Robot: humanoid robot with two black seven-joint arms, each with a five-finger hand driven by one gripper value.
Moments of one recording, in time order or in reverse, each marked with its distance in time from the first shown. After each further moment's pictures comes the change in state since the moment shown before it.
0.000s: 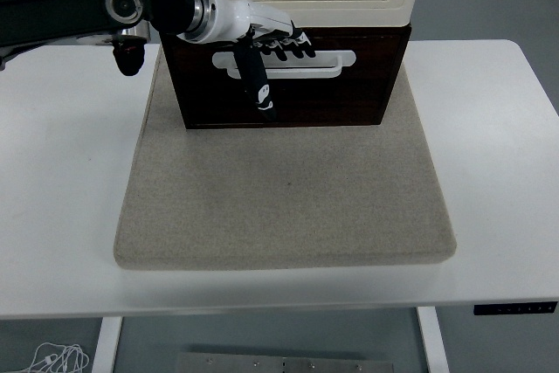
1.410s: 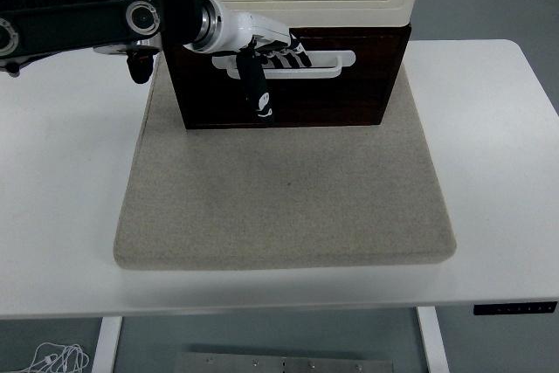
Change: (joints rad) left arm 0.016 -0.046 0.026 0.046 0.000 0.007 -0.001; right arm 0.000 0.000 0.000 0.000 0.000 0.000 0.000
